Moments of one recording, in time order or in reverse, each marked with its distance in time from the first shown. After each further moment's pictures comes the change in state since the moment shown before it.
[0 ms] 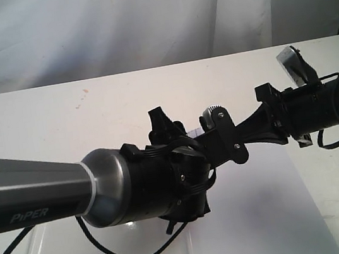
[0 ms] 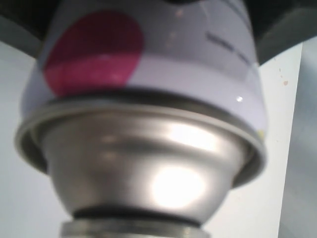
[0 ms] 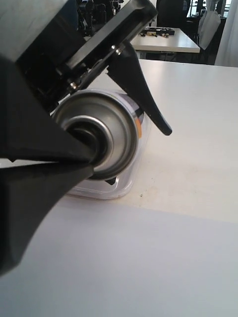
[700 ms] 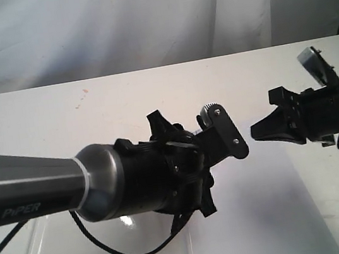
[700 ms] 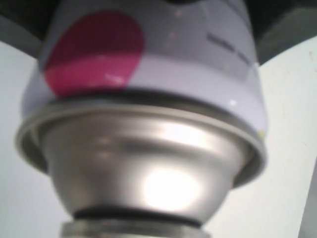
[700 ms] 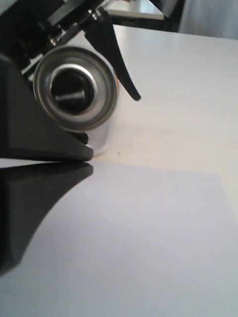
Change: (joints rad) left arm 0.025 -0.016 0.000 -0.103 -0.062 -0.002; right arm -0.051 -0.090 0.110 0.070 -0.161 -0.082
